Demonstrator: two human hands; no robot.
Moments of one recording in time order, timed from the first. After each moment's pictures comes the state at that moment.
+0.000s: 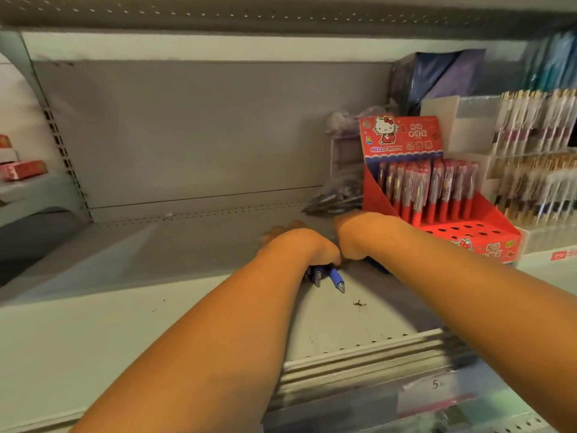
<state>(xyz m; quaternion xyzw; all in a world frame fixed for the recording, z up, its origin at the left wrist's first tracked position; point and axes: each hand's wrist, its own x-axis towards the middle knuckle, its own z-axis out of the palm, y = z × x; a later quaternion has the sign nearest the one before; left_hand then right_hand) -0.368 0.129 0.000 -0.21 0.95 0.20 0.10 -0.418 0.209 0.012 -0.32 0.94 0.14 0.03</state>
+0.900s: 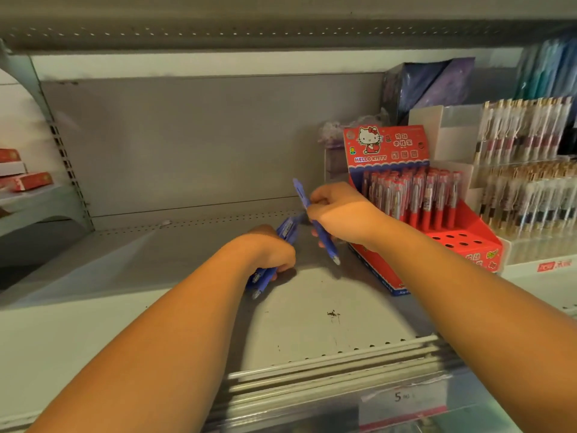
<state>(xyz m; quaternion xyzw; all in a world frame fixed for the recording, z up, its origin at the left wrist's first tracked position) -0.358 0.098 0.001 -0.28 0.92 0.27 0.01 -0.422 0.238 0.031 -0.39 0.82 -0.42 0.03</state>
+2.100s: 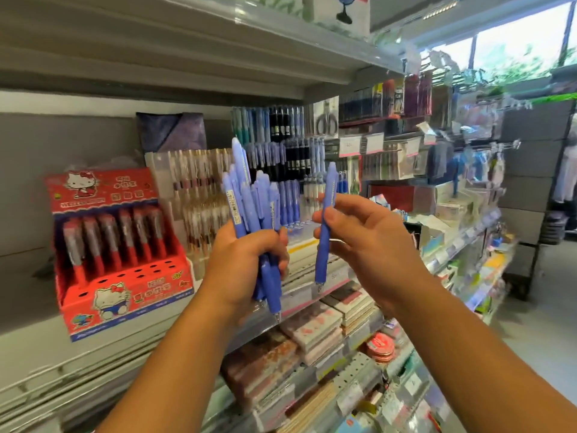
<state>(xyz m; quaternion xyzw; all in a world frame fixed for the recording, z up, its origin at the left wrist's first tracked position) -0.384 0.500 0.015 0.18 0.59 0.78 -0.12 -0.385 0.667 0.020 -0.23 0.57 -0.77 -0.14</state>
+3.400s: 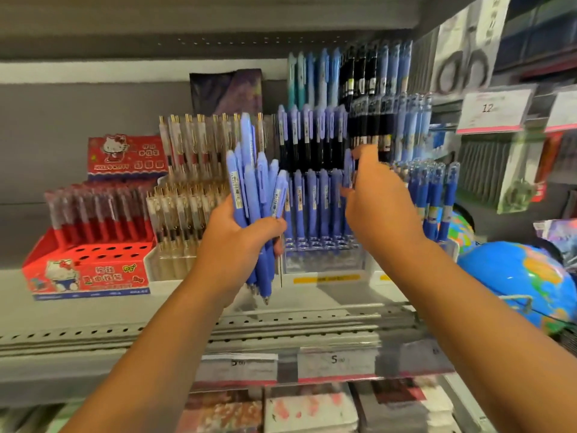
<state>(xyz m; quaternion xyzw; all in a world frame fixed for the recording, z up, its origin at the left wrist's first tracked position) -0.551 0.539 -0.007 -0.01 0.72 0.57 -0.39 -0.695 0.678 0.025 -0.36 0.81 -0.35 -0.30</state>
